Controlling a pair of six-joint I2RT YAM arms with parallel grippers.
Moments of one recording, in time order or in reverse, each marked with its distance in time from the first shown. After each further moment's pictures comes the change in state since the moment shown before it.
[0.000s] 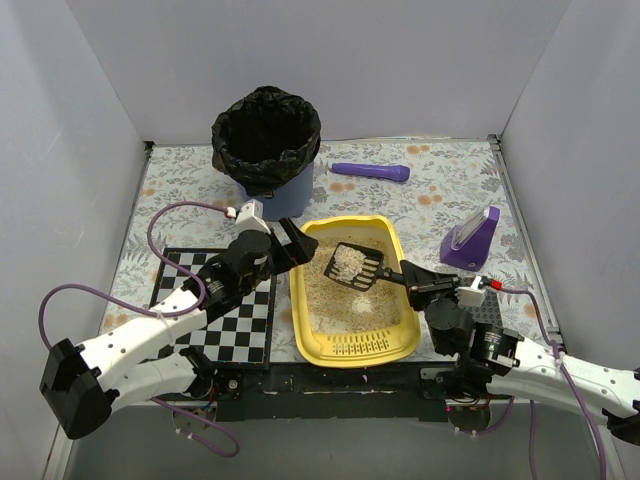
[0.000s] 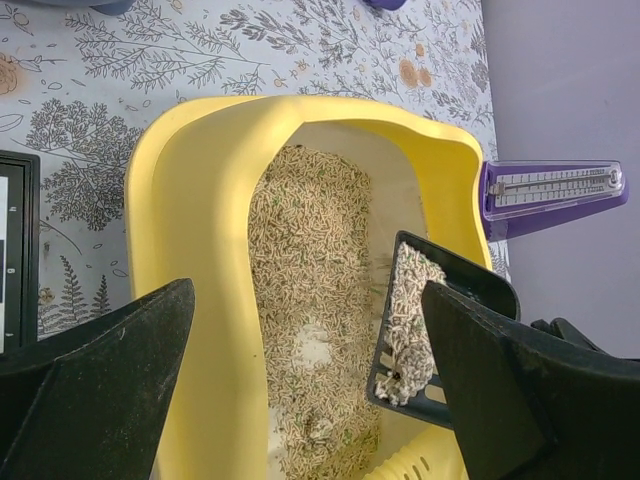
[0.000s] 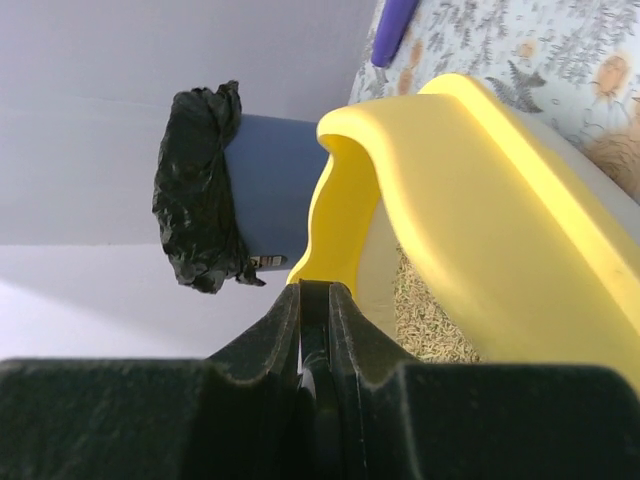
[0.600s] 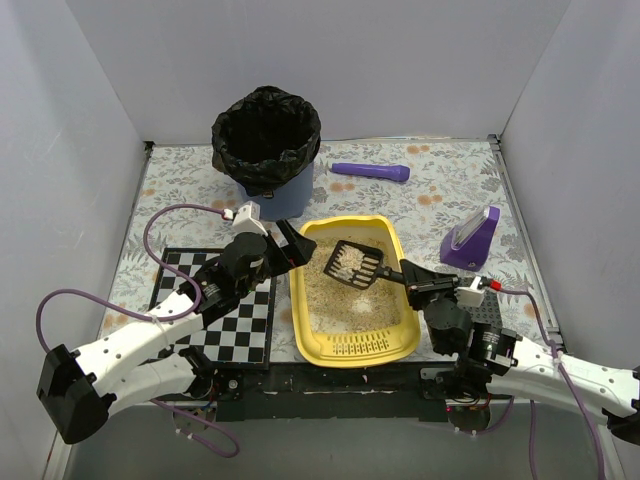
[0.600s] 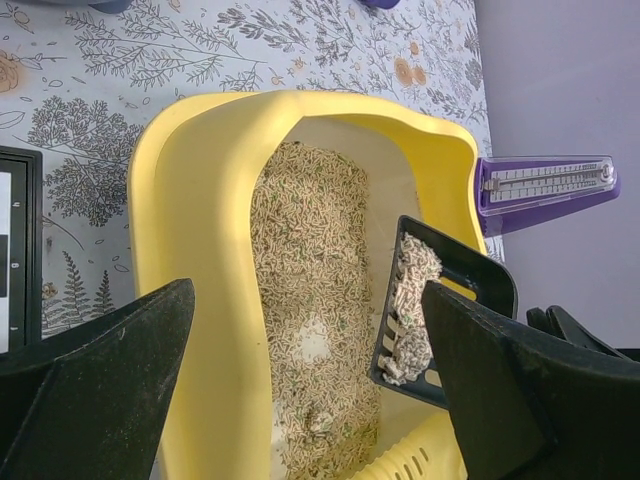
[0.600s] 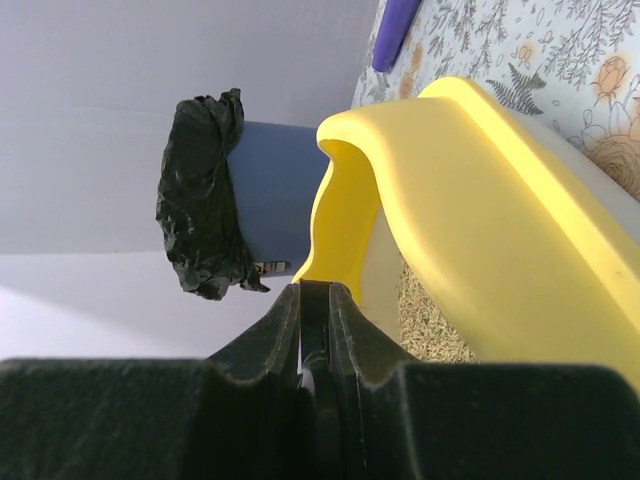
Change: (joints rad) left arm 0.002 -0.043 -0.020 -0.011 0.011 0.000; right arm 0.000 0.013 -0.007 -0.003 0.013 0.043
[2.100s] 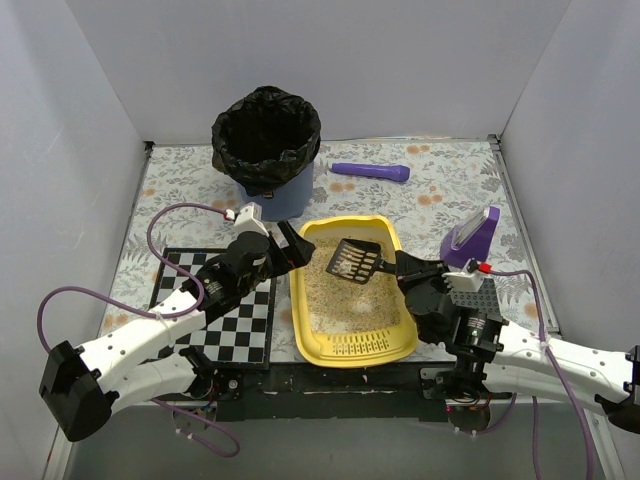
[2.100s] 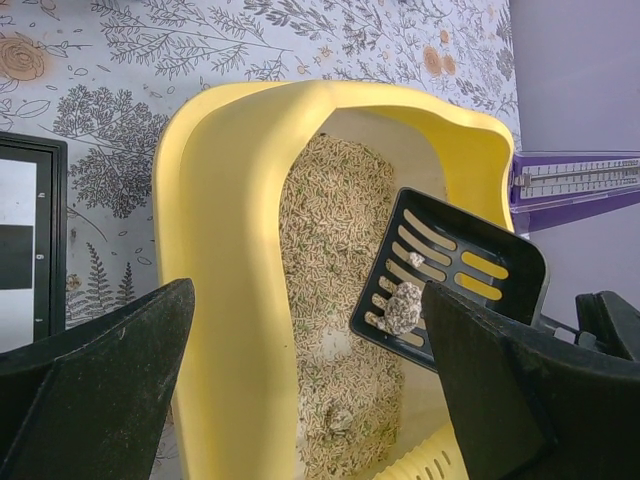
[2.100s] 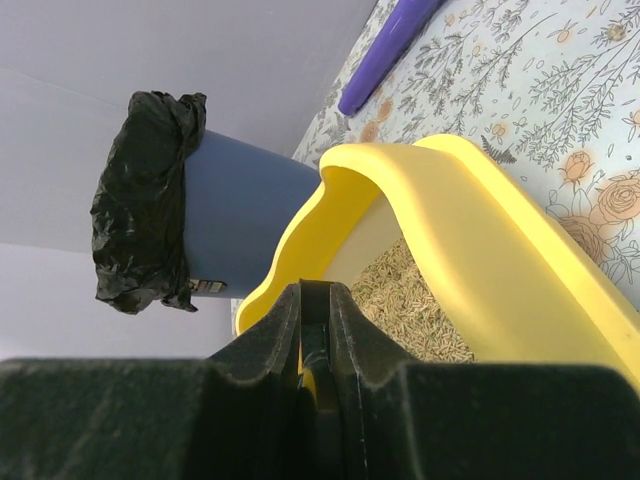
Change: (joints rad) left arm 0.013 0.026 0.000 -0.022 0.004 0.011; right arm -0.001 0.216 0.165 -0.043 0.084 -0.191
